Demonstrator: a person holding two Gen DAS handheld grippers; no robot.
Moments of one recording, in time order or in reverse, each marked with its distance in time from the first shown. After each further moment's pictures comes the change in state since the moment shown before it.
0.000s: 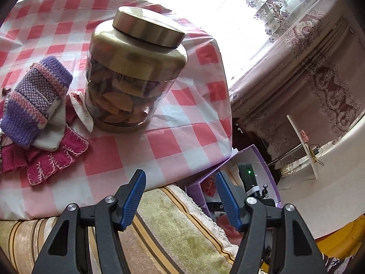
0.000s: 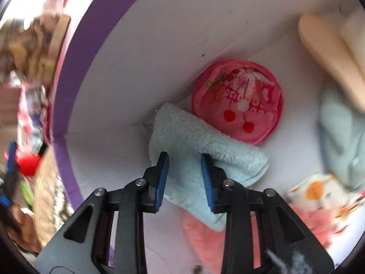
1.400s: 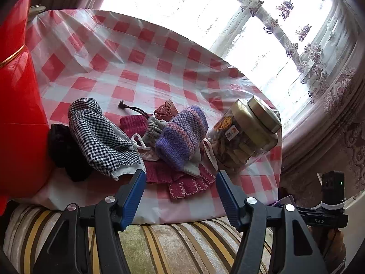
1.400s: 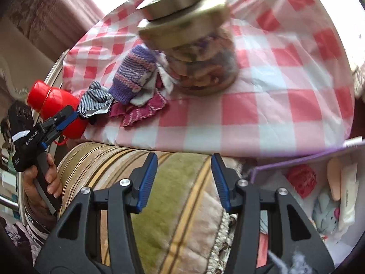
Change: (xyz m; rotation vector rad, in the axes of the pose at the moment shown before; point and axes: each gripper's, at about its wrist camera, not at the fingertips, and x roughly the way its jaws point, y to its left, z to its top) left arm -0.144 0.145 -0.020 -0.213 -0.307 0.235; right arm -0.073 0.210 -0.048 -0.614 -0.203 -0.051
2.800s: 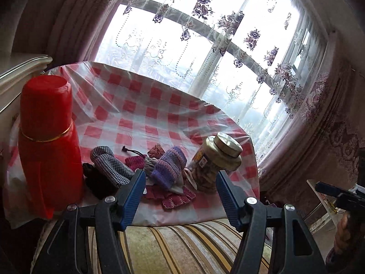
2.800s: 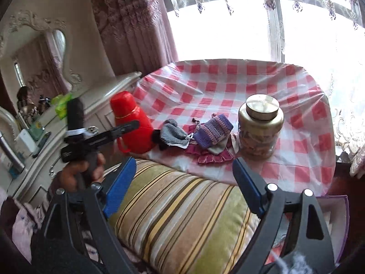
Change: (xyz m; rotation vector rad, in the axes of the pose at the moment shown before) left arm -0.130 -0.017 0.000 0.095 -0.234 -0.057; right arm -0.162 0.156 -0.034 -0.307 -0.346 0.065
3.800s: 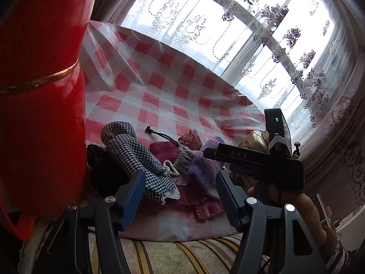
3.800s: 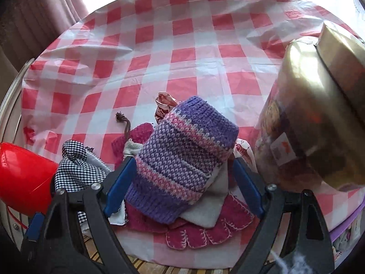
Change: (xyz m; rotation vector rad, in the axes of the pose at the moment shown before) left arm 0.096 0.075 -0.024 -0.158 0.089 0.077; right arm 0.328 -0.078 0.040 0.287 0.289 -0.326
